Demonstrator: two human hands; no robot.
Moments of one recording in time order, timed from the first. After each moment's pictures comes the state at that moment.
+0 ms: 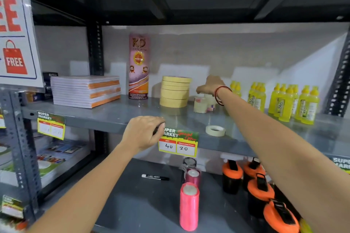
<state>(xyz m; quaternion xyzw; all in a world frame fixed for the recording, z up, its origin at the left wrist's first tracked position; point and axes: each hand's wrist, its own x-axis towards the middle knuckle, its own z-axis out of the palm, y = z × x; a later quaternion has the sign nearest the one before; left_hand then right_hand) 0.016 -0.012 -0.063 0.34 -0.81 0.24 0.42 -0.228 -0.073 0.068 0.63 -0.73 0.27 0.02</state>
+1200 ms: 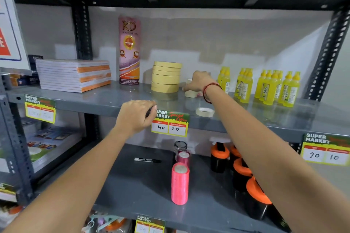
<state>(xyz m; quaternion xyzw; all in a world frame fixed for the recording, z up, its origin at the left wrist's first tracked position) 0.014 -0.015 -0.072 0.36 -0.78 0.25 0.44 -0.204 -0.021 0.042 0.66 -0.72 0.22 0.05</state>
